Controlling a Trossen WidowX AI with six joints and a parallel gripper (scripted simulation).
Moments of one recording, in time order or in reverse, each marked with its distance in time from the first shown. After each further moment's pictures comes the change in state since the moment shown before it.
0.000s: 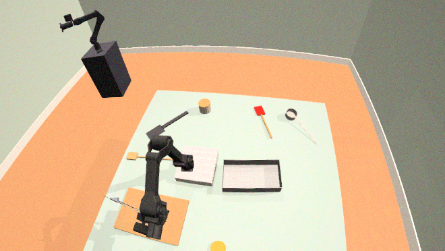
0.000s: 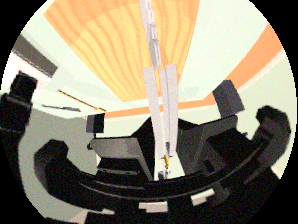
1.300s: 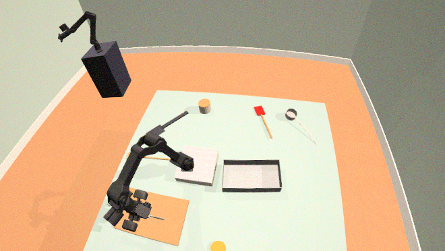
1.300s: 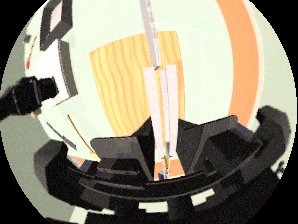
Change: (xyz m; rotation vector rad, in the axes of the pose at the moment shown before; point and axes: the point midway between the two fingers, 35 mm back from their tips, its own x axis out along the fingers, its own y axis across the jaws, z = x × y) arm 0.036 -0.005 0.003 -0.003 -0.847 -0.041
